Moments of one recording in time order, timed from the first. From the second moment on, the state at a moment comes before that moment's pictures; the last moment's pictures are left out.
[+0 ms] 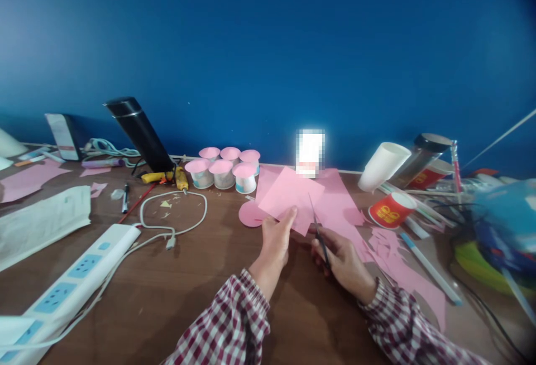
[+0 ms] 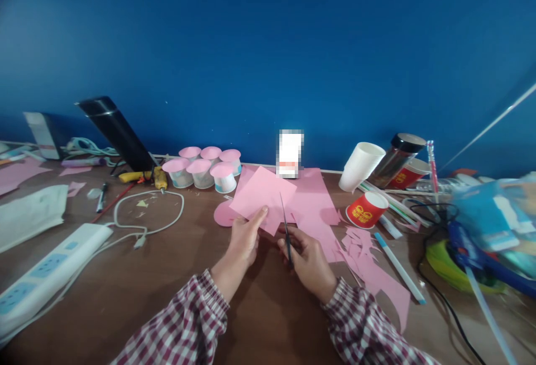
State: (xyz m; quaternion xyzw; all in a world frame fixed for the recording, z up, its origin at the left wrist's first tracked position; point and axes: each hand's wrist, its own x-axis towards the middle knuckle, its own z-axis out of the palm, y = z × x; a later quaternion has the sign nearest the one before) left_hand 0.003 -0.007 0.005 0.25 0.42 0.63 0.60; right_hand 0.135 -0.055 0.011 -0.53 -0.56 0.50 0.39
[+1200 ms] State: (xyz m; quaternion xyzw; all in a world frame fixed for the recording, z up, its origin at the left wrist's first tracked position) left_hand 0.002 -0.009 0.004 0.26 0.45 0.60 0.60; right_hand 0.139 -0.053 0.019 -0.54 -0.57 0.48 0.41
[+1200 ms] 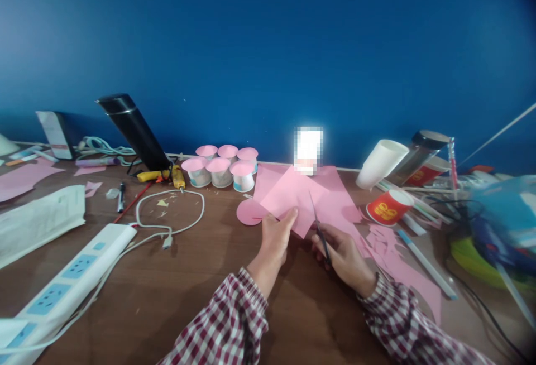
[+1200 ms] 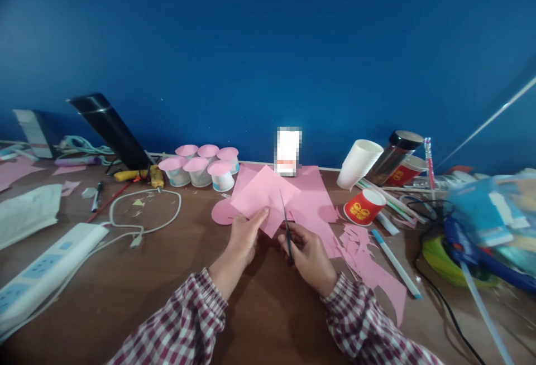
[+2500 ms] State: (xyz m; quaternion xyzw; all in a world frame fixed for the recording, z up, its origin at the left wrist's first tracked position) left_hand 0.002 -0.008 0.005 0.27 0.45 0.60 0.60; right_hand 0.141 -0.052 0.018 -0.55 -0.58 0.45 0.40
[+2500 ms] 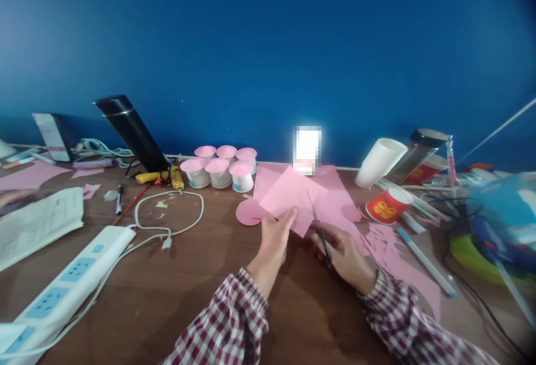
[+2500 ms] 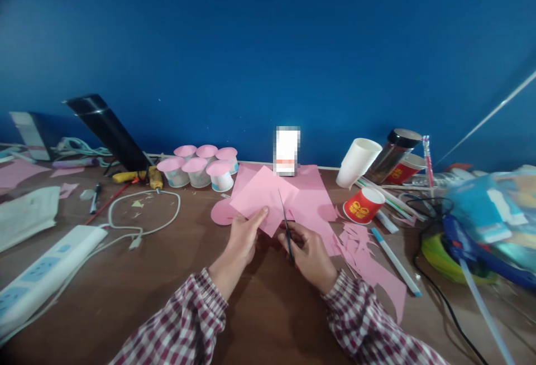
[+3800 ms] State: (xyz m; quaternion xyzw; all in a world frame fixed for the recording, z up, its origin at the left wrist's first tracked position) left_hand 0.001 -0.008 0.005 0.28 0.43 0.60 0.62; right_hand 0.143 -0.049 0.017 -0.53 -0.60 0.45 0.39
